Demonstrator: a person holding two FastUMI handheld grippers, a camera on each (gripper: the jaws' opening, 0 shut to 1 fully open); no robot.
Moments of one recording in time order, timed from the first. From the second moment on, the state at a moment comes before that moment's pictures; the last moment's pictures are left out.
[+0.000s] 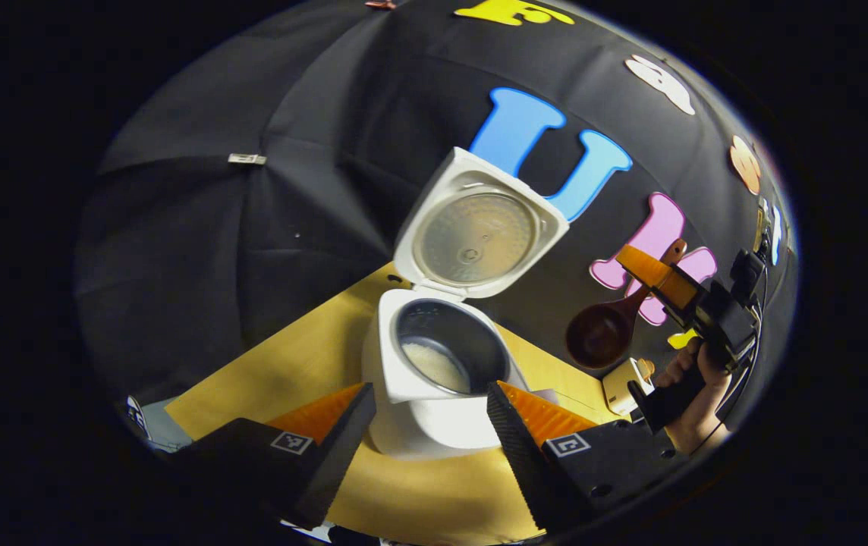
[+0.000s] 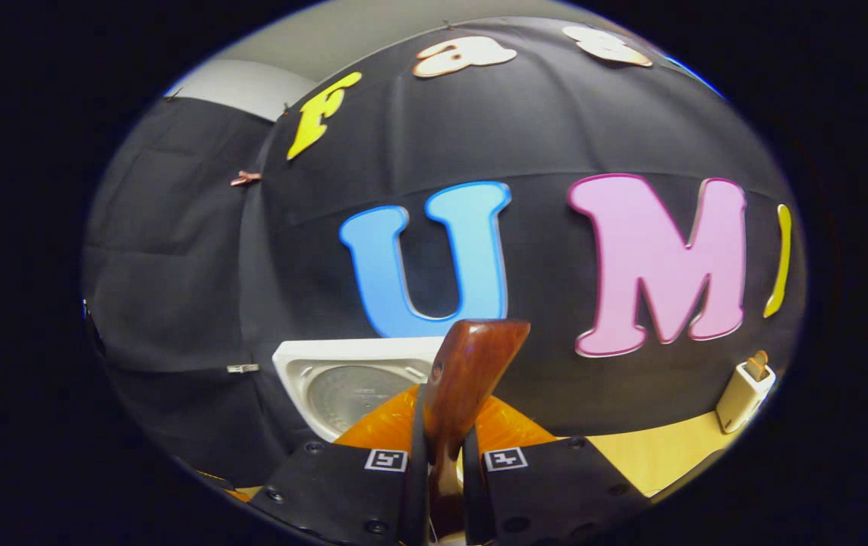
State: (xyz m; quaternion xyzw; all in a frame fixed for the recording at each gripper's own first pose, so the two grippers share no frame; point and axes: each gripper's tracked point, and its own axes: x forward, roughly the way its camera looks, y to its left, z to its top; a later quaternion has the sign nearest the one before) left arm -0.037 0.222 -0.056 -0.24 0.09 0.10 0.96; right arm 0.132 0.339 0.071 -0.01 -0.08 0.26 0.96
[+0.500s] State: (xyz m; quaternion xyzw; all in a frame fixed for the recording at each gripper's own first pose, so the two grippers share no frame) left arm 0.000 0.115 -0.027 -0.21 0.10 0.05 0.97; right arm 0.161 0.075 0.097 -0.01 -0.08 0.09 0.99
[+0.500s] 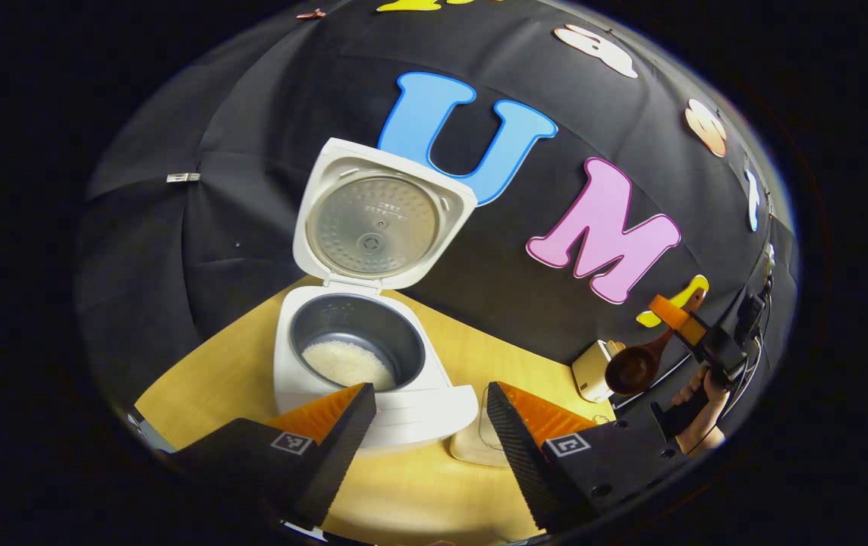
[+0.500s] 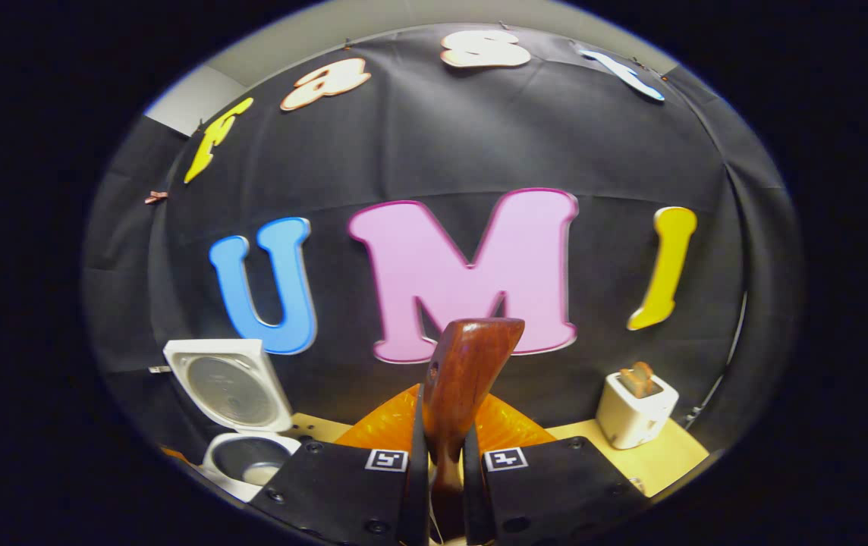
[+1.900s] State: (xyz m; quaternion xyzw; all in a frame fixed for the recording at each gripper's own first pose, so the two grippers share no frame) left arm 0.026 0.061 -0.034 -0.16 0.14 0.12 0.97; right arm 0.229 -0.191 -0.141 0.12 0.13 -0.12 0.98
